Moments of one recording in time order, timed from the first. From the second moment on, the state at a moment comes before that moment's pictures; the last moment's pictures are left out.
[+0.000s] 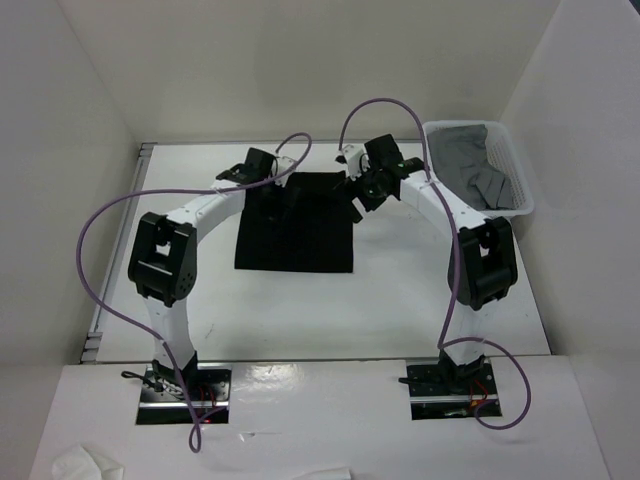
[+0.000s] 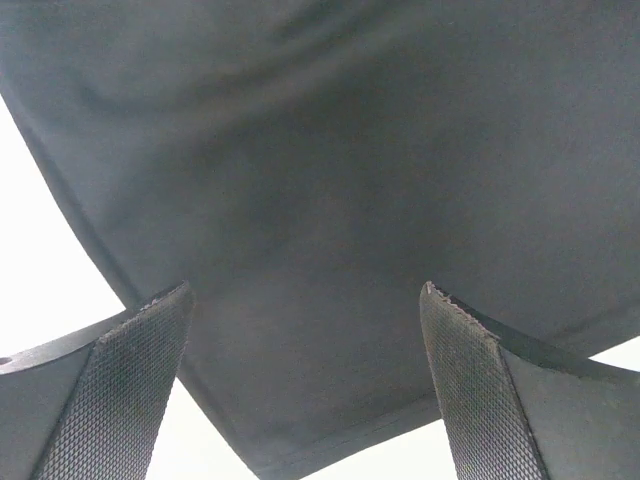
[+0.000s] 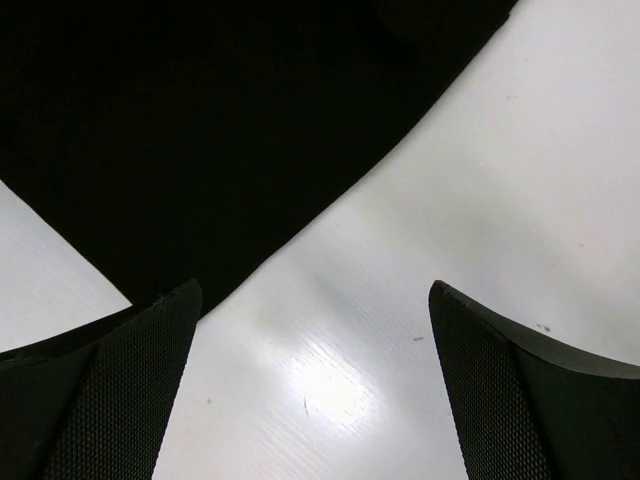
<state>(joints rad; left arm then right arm) -0.32 1.95 1.52 -0.54 0.12 0.09 0.38 1.88 1.57 -0.65 -0.23 -0.33</state>
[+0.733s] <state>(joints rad) -0.44 2.03 1.43 -0.48 -0.06 -0.16 0.38 1.78 1.50 -0.65 -0.17 -0.34</state>
